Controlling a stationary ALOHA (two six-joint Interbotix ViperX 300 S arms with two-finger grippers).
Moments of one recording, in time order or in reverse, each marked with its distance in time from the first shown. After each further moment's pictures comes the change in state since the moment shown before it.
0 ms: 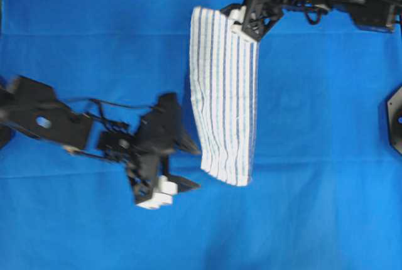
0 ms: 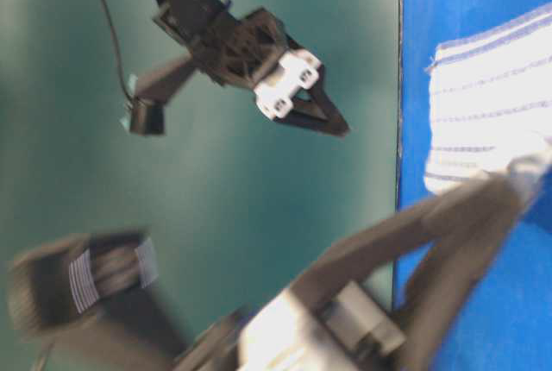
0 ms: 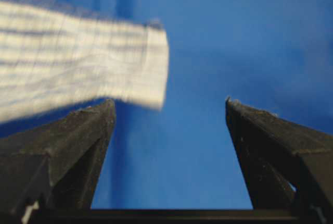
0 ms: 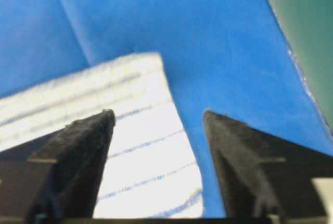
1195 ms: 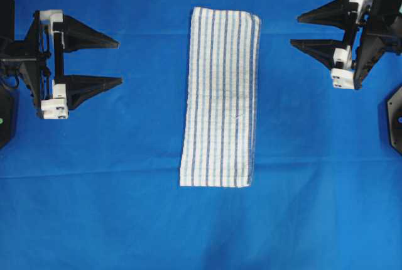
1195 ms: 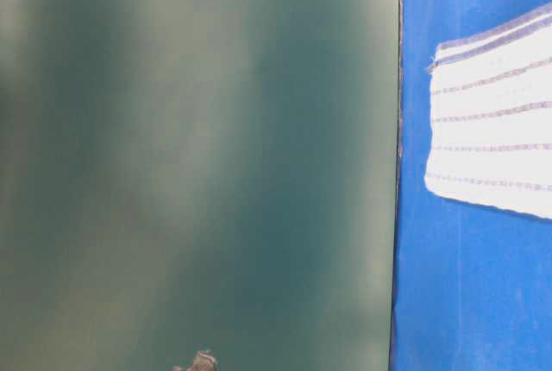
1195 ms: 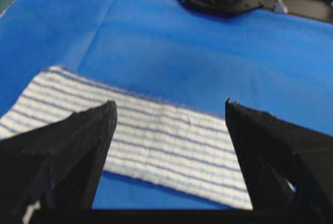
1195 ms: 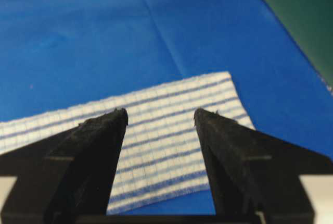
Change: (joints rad) left arm 0.333 -0.650 0.466 0.005 -0.279 0.210; right arm 0.094 -0.655 0.546 0.057 -0.333 0.063
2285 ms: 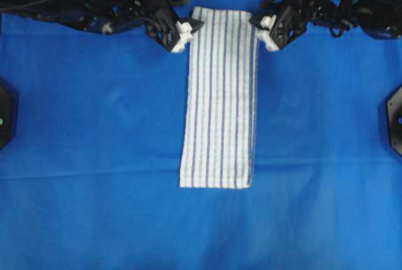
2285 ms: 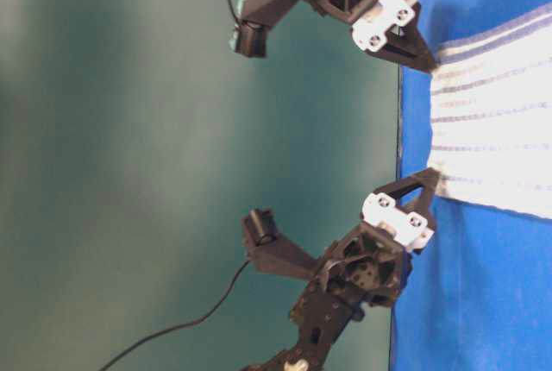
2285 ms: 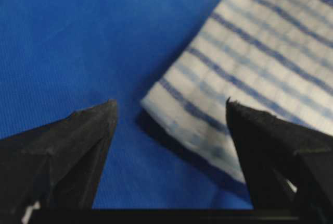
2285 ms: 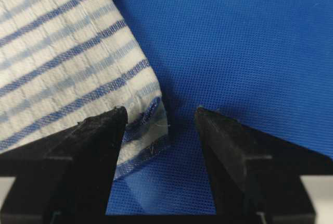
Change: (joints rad) left arm 0.351 1.023 -0.528 0.002 -0.081 0.055; right arm -0.268 0.802 -0.268 0.002 -0.115 0.002
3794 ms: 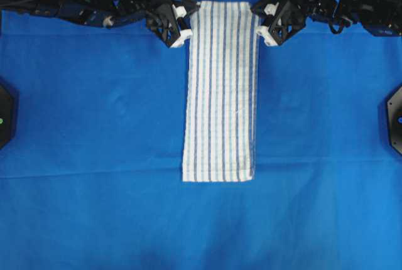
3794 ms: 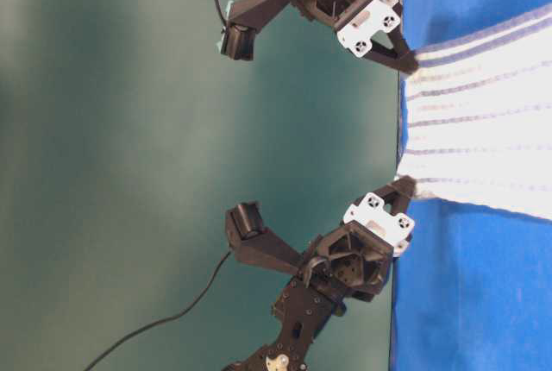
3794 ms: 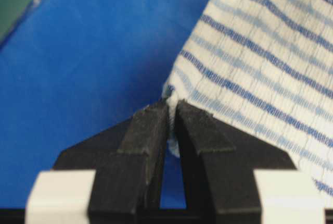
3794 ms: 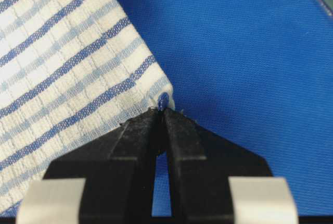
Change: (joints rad) left arm 0.012 -0.037 -0.017 -0.002 0.043 0.132; right arm -0.009 -0.034 -0.017 -0.008 0.011 -0.015
